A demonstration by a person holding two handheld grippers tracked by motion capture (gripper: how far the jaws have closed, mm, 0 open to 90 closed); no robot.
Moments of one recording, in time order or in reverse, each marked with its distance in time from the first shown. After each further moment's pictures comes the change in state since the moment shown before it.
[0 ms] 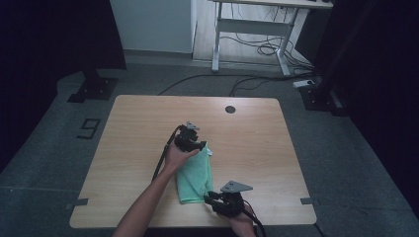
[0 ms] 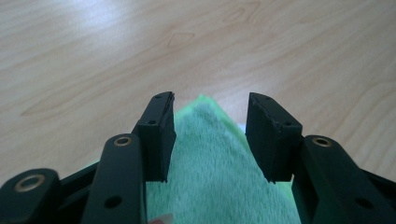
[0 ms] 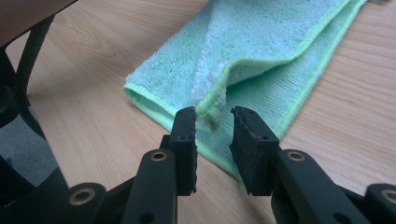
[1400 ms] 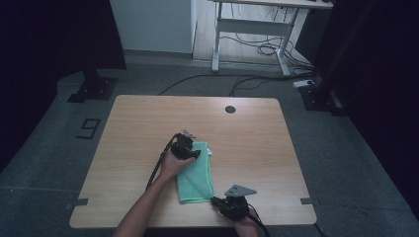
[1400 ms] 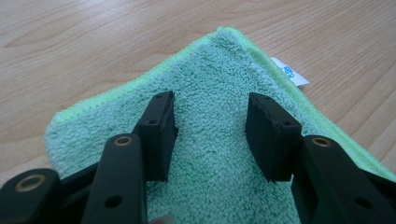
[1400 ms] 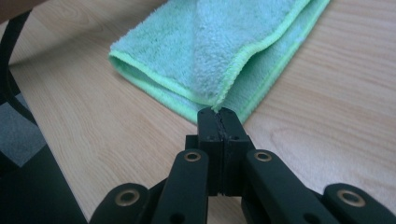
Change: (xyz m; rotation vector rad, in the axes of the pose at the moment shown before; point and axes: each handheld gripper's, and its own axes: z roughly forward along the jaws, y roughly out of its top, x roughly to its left) left arm 0.007 -0.028 0.014 0.082 0.027 0.000; right arm -0.007 -0.015 -0.008 0.038 -0.025 -0.019
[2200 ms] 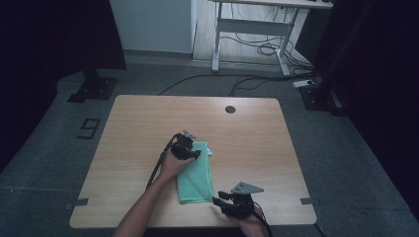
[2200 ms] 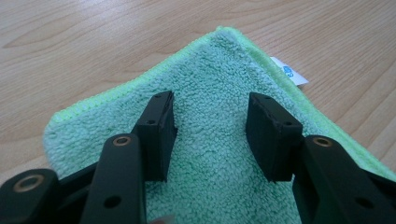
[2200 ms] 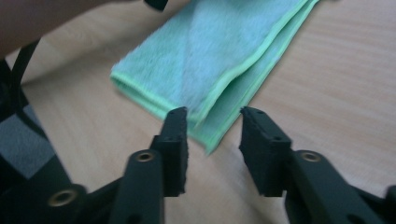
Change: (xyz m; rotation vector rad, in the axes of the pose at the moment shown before) left arm 0.000 0.000 0.000 -0.002 -0.001 0.005; right arm -0.008 0.010 -0.015 -0.051 0.003 0.028
